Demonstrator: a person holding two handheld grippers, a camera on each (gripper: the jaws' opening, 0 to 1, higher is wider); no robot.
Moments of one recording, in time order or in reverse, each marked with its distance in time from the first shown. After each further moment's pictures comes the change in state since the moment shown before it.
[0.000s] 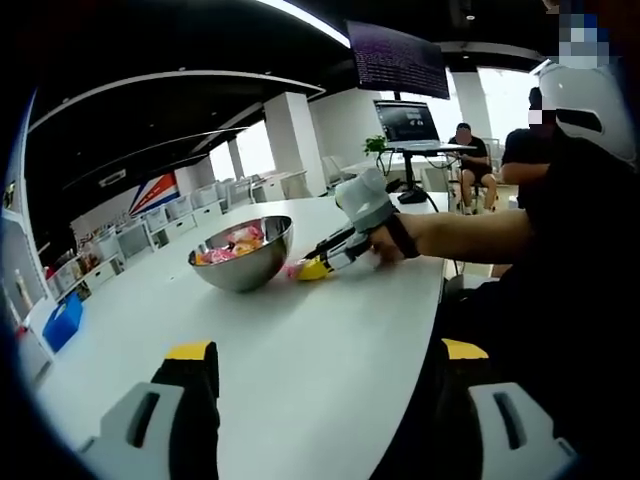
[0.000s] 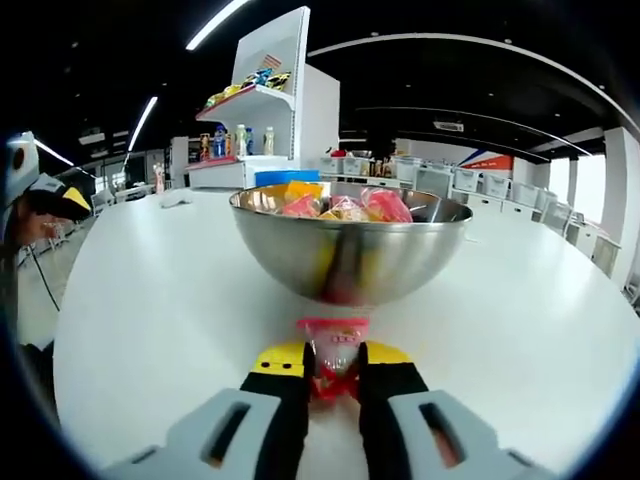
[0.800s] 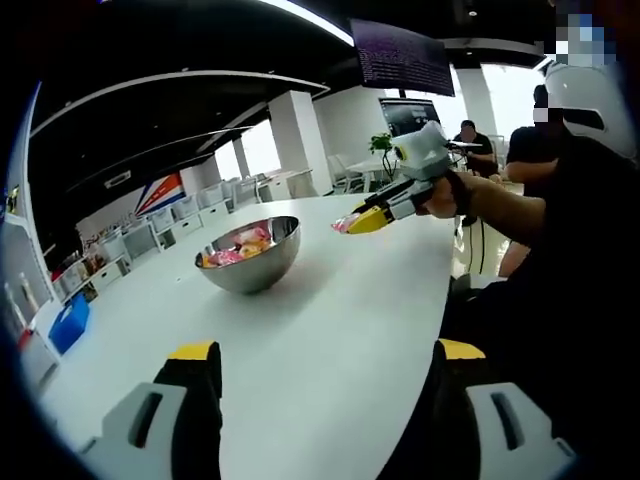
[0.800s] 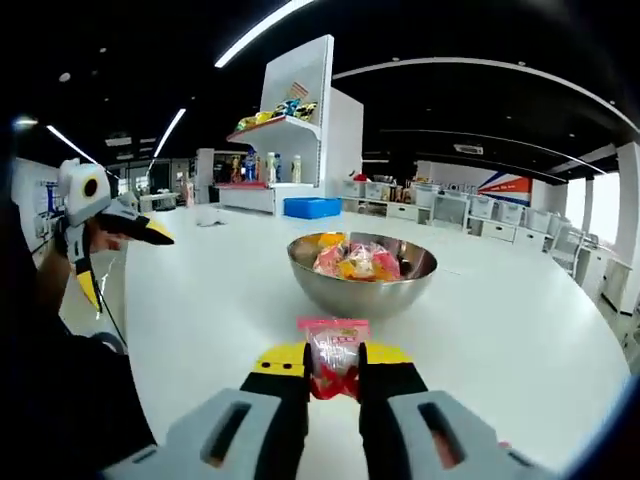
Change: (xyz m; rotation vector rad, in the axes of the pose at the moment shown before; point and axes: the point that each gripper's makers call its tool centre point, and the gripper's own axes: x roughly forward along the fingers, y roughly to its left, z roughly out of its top) left arm 0.001 0.006 0.004 0.011 0.006 0.030; right arm -0.111 0.008 0.044 -0.053 -0.106 0.088
